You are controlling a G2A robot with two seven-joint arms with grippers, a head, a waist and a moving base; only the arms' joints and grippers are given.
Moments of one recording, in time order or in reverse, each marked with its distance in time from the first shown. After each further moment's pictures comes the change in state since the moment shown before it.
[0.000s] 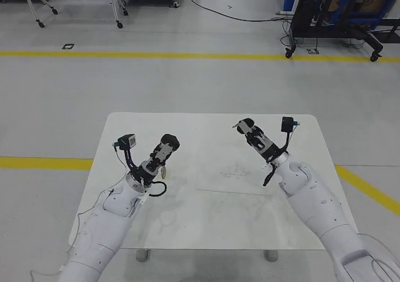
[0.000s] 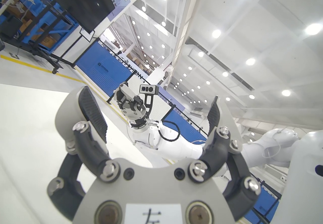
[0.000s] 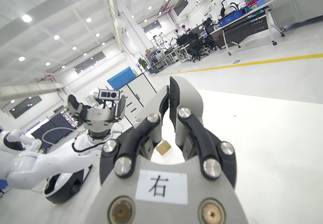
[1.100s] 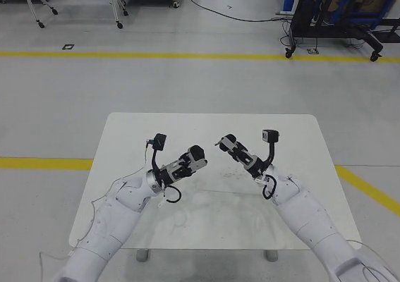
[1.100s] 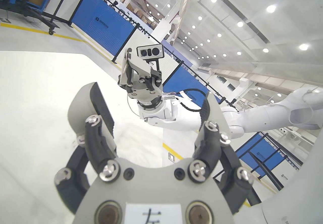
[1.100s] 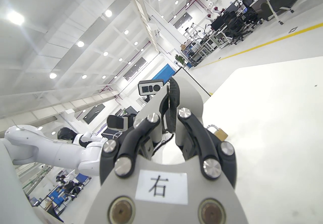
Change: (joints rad) left arm -0.115 -0.017 0.143 0.085 0.210 0.020 -0.117; right arm -0.062 -0.029 -0.105 -0.060 0.515 -0.092 0.392
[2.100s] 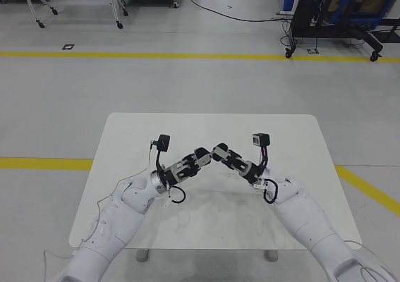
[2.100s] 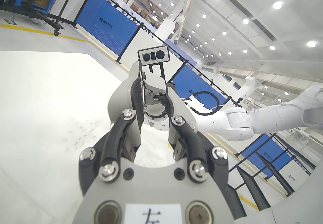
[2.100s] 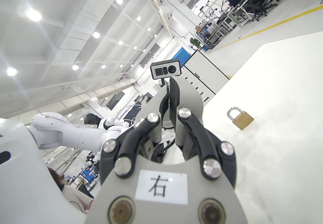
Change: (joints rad) left arm -0.002 -0.012 0.024 0.006 0.069 0.007 0.091; right arm -0.001 -0.008 -0.013 0.003 0.170 -0.010 0.250
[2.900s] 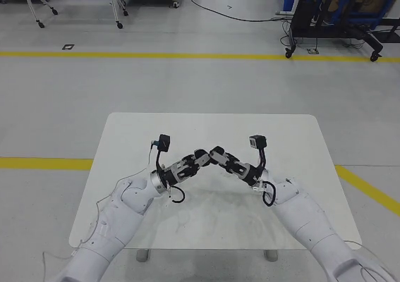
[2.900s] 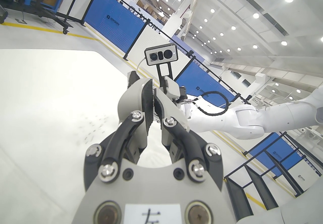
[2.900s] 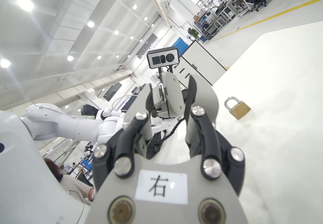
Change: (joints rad) left arm 0.005 0.004 -0.009 -0.010 0.059 0.027 0.024; right arm -0.003 -0.002 0.012 0.006 -0.044 0.000 0.038
